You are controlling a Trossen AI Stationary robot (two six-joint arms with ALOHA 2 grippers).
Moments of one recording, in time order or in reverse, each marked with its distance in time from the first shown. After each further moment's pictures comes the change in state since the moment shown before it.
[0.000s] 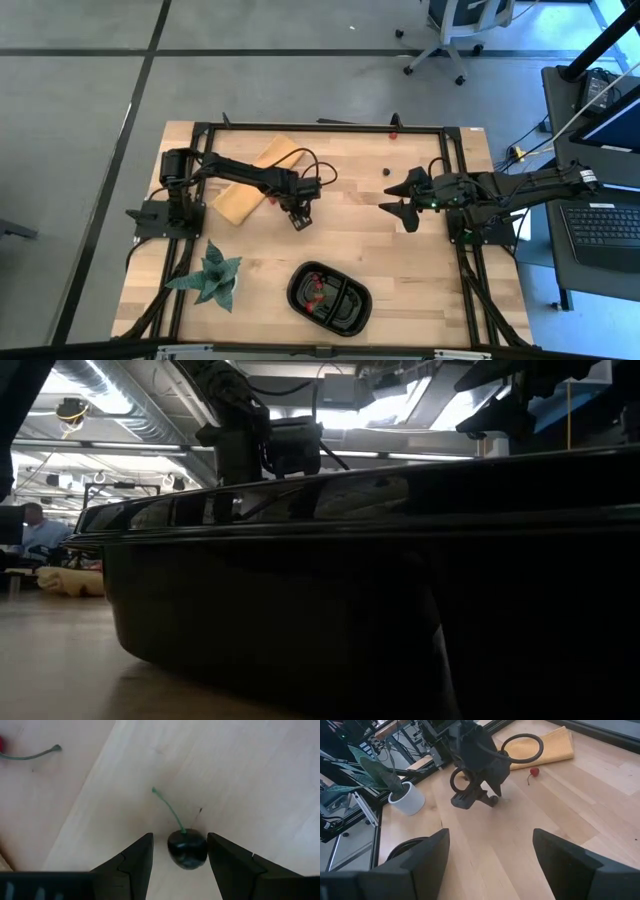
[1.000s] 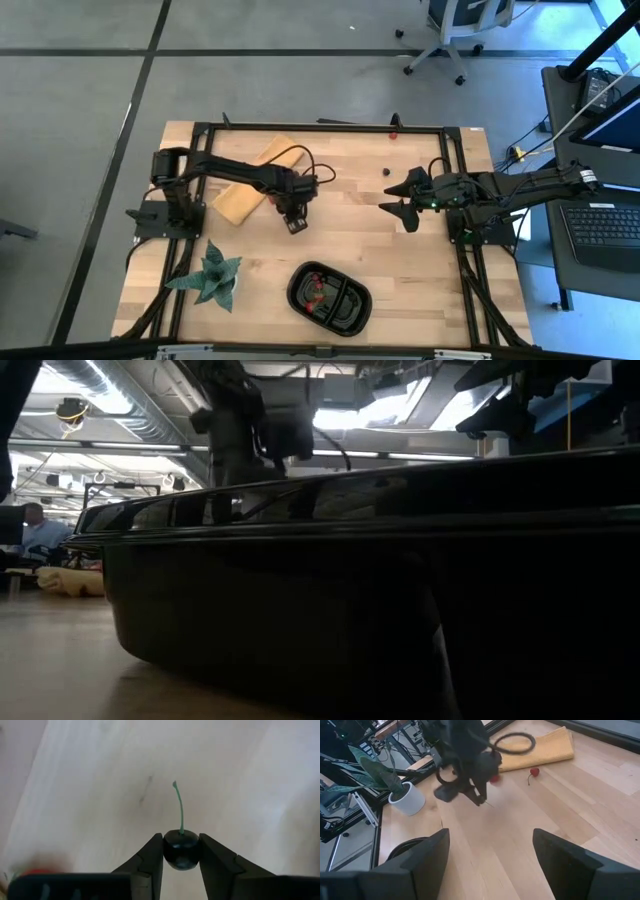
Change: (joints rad) left arm -0.004 -0.069 -0.001 -0.063 0.178 0.063; right arm 0.001 0.000 0.000 0.000 0.000 0.000
